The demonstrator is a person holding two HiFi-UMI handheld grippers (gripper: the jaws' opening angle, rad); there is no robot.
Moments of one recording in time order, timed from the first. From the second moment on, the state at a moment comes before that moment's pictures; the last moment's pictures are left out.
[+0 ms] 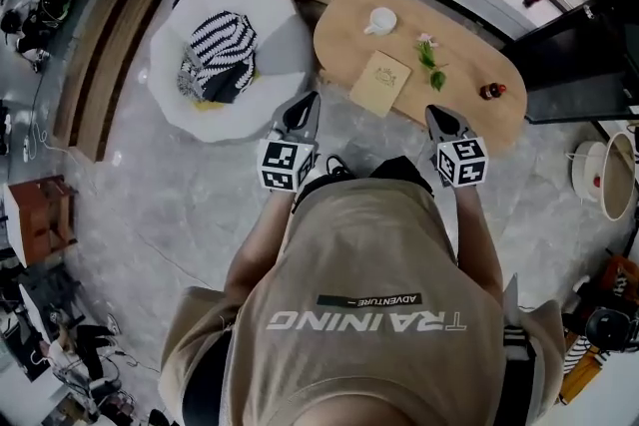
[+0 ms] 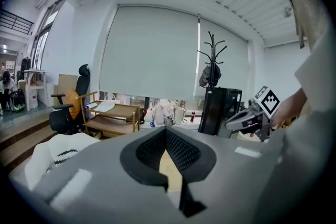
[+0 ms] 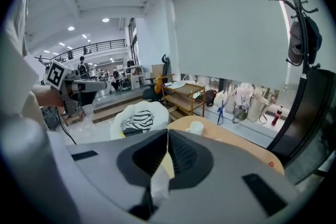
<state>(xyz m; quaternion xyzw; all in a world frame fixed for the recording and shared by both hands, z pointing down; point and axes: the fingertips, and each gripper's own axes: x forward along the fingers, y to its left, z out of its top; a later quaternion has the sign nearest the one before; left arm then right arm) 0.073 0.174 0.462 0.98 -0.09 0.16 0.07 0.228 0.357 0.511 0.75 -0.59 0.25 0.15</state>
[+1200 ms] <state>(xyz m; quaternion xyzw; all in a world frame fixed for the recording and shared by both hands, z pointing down) 0.272 0.205 0.482 0.97 0.03 0.24 0.05 0.342 0.361 0.659 0.75 -0.53 0.39 0.04</state>
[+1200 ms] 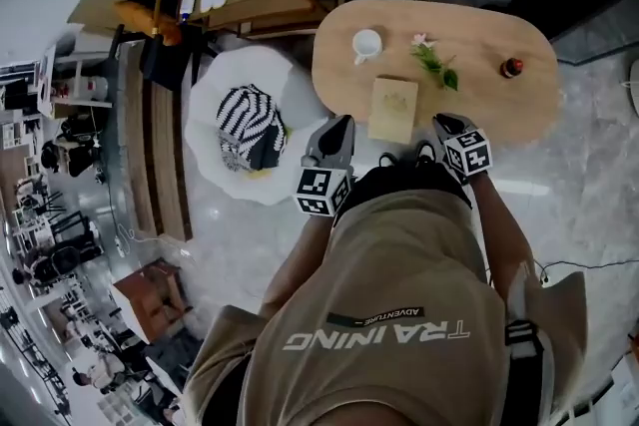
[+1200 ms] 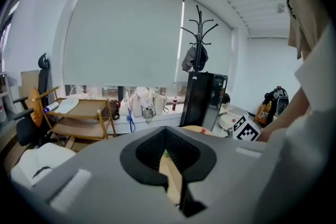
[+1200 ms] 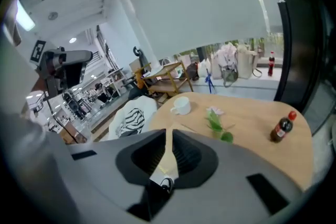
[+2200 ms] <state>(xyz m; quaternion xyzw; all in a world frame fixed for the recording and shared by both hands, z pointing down) 0.302 0.262 0.762 0.93 0.10 0.34 0.07 0.277 0.343 0.870 0.67 -0.51 0.53 -0.08</state>
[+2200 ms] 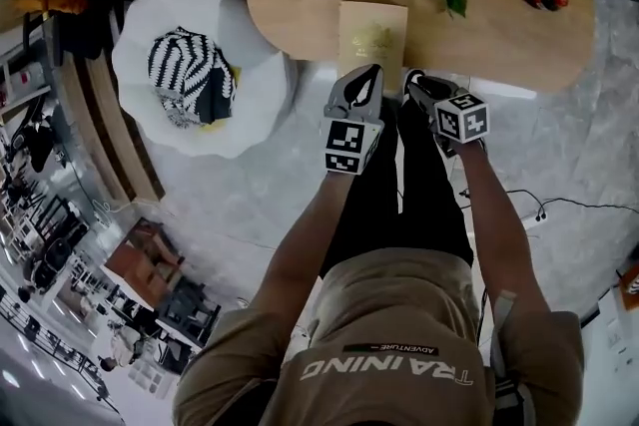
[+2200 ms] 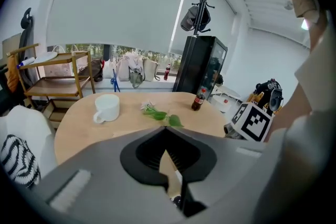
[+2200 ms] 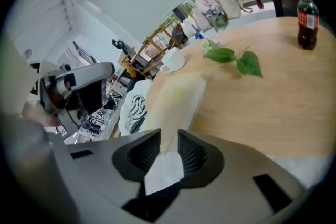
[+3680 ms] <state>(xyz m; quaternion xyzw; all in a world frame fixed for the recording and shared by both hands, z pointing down) 0.258 0.240 0.824 0.92 0.06 0.37 0.11 0.252 0.269 0.936 0.51 -0.54 0.54 -0.40</state>
